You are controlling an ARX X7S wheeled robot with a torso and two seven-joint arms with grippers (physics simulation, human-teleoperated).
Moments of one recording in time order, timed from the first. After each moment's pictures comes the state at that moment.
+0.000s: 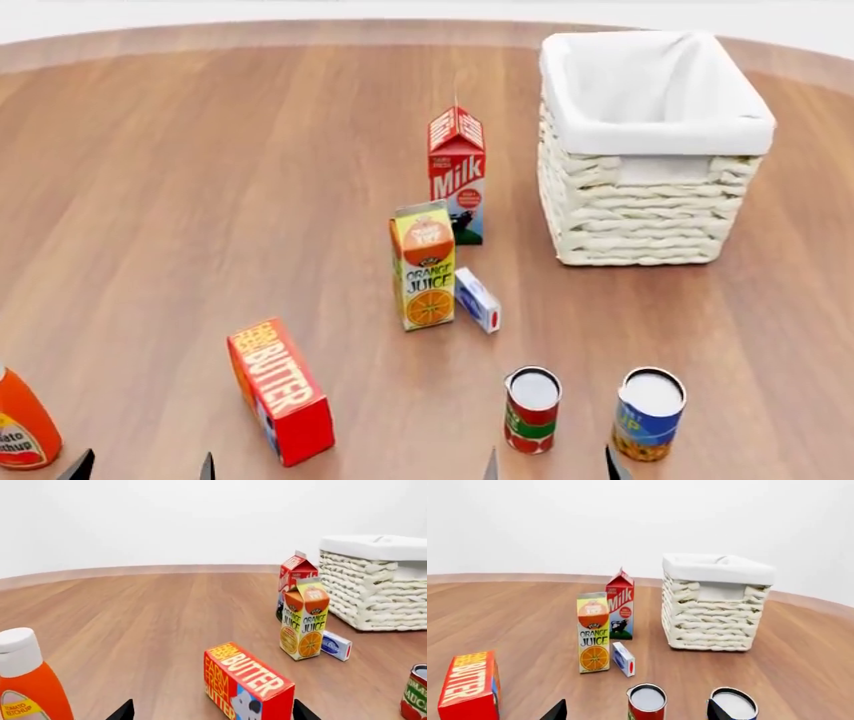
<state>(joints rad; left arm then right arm) 0.00 -0.09 0.11 0.00 -0.09 0.01 -0.10 0.00 0.11 -0.11 -0.07 0.06 0.01 0.06</state>
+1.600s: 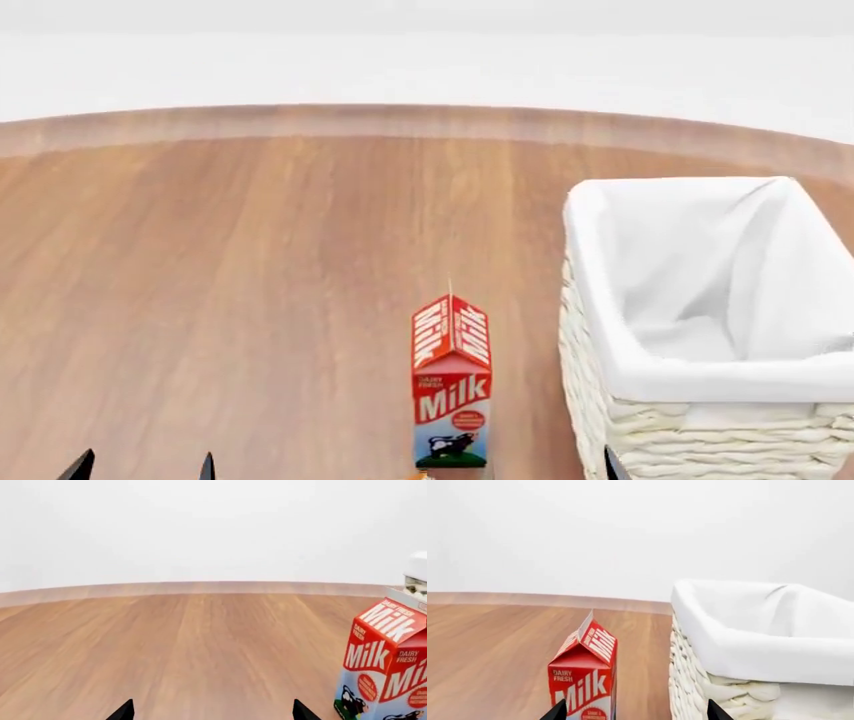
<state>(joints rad) -0.01 -0.15 0.18 -0.01 -0.15 0.02 -0.18 -0.01 0.17 -0.18 -0.08 0.10 -0.02 0.13</state>
